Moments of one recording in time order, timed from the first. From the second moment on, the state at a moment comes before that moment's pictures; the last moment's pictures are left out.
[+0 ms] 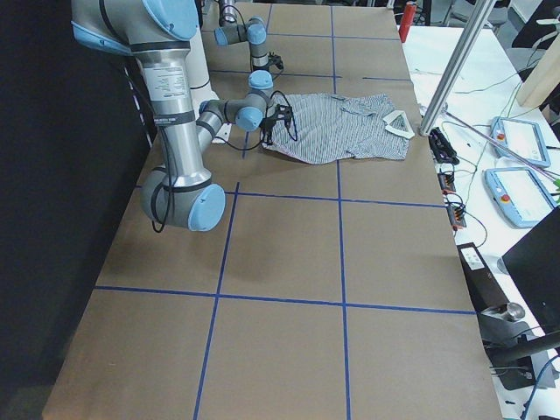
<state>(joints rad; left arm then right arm) -0.24 -1.85 -1.94 -1.73 -1.65 -1.89 0.39 -1.30 2.01 -1.42 1.80 1.37</state>
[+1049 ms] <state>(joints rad) -0.24 -1.87 -2.00 -1.65 -1.65 -1.89 0.39 -1.31 2.02 -1.42 1.81 1.37</state>
